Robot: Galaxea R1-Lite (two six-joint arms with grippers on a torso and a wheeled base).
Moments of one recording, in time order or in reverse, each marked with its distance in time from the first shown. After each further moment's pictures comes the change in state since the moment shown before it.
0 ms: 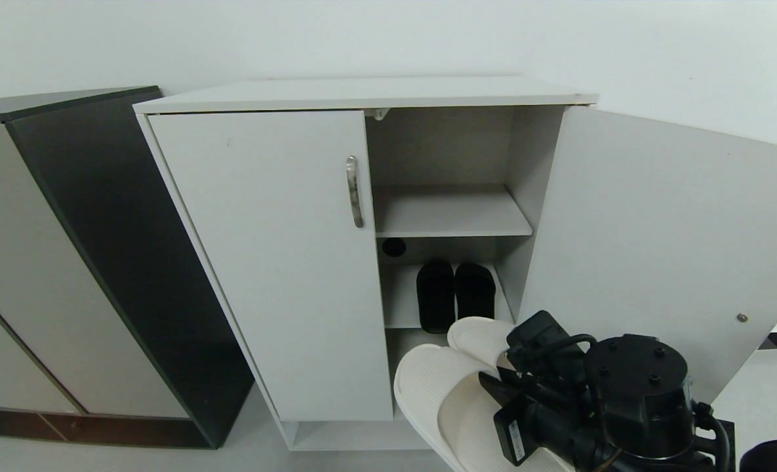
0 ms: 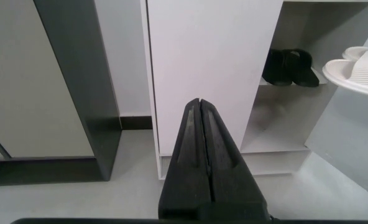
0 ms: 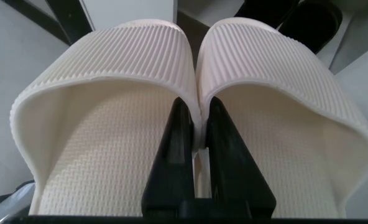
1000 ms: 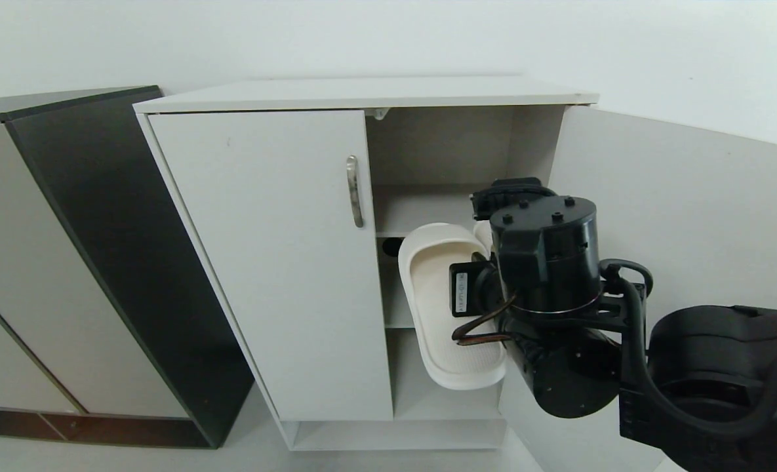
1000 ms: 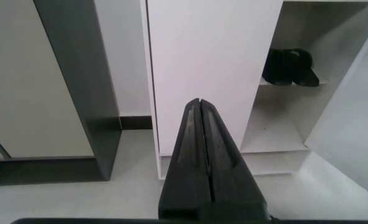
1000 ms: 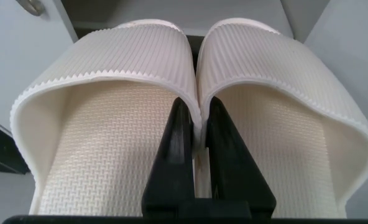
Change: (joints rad) left arm 0.000 0.000 0.000 0.000 0.000 0.000; right arm 0.060 0.064 -0.617 0.436 -0.530 0.163
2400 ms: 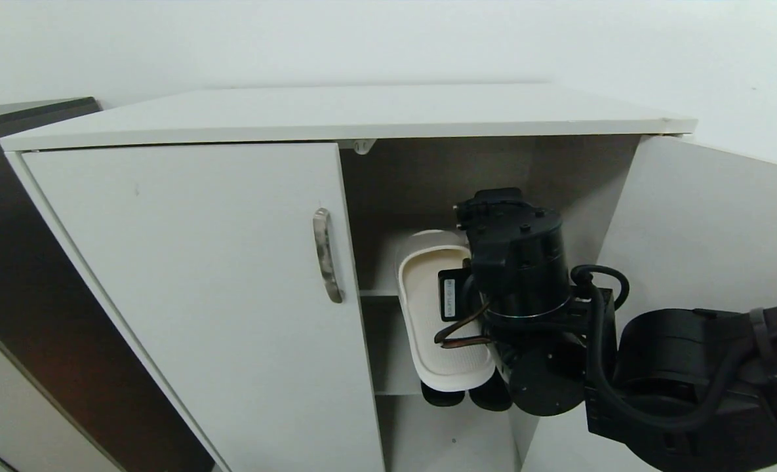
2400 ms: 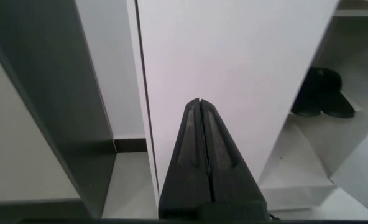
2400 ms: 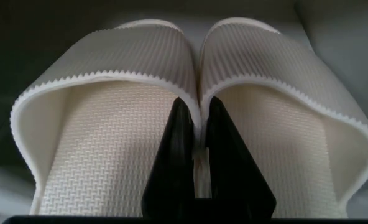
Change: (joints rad) left arm 0.000 0.000 0.000 0.000 0.000 0.004; right arm -0.005 0.050 -0.026 -0.005 -0.003 0.000
